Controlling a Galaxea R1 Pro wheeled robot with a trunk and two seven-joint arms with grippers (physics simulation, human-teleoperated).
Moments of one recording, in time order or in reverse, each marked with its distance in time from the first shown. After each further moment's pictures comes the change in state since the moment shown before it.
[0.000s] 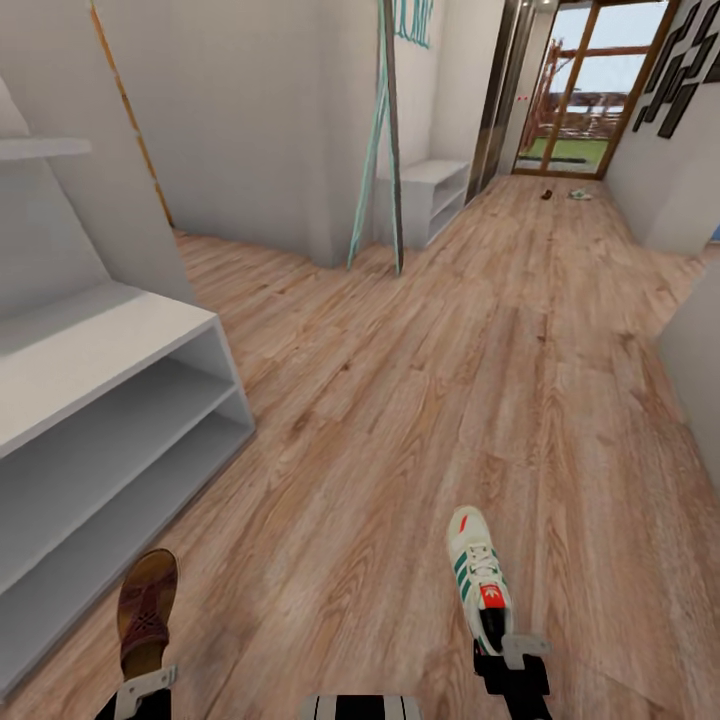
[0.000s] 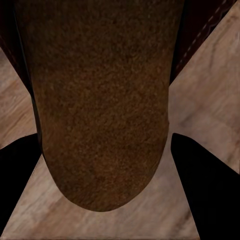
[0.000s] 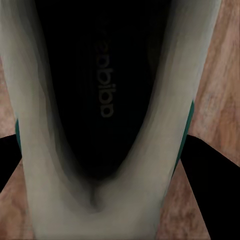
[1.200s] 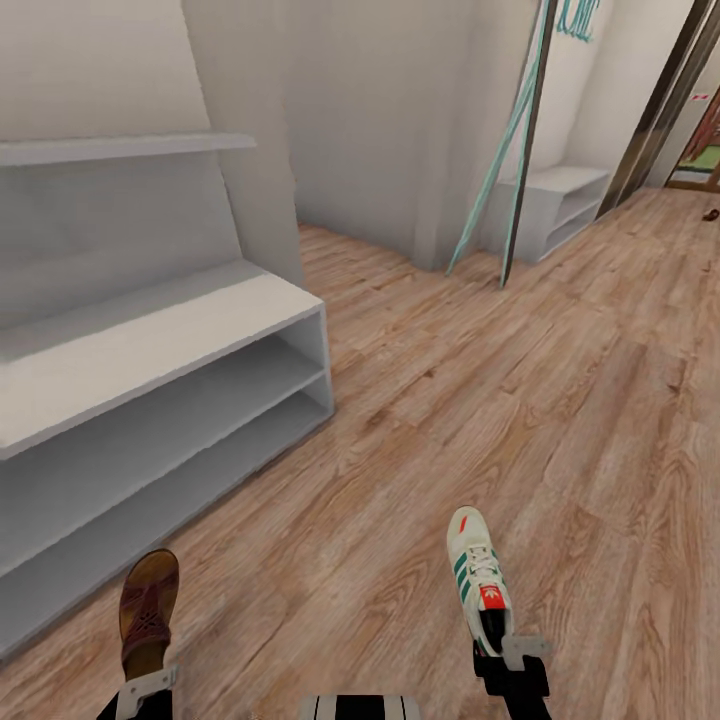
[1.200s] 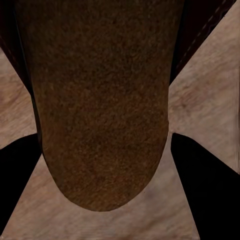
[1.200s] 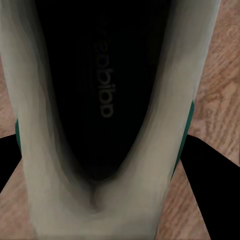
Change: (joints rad) left arm 0.001 -0.002 -0.002 0.000 -0.005 -0.002 -0.001; right arm 0.001 0.001 0.000 0.002 0.000 -0.001 0.000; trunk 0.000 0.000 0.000
